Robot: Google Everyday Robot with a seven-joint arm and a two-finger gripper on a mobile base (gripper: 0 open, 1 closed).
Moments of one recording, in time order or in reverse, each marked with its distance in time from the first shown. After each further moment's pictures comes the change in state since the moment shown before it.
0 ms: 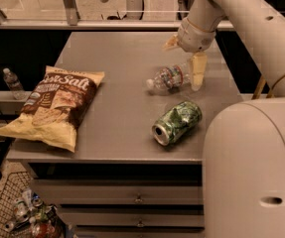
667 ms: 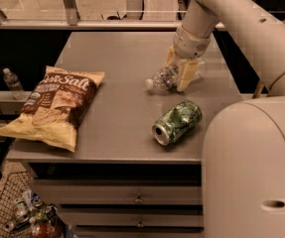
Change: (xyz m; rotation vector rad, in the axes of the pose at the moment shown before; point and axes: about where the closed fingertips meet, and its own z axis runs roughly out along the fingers) arm -0.009 0.012 0.016 -0.059 -0.006 0.014
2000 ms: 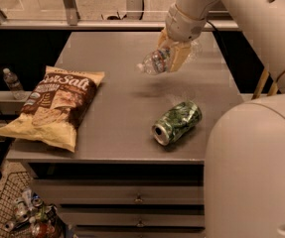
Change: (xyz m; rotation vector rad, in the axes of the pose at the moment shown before) arm -0.039 -0.021 -0.047 0.117 0.024 -0.087
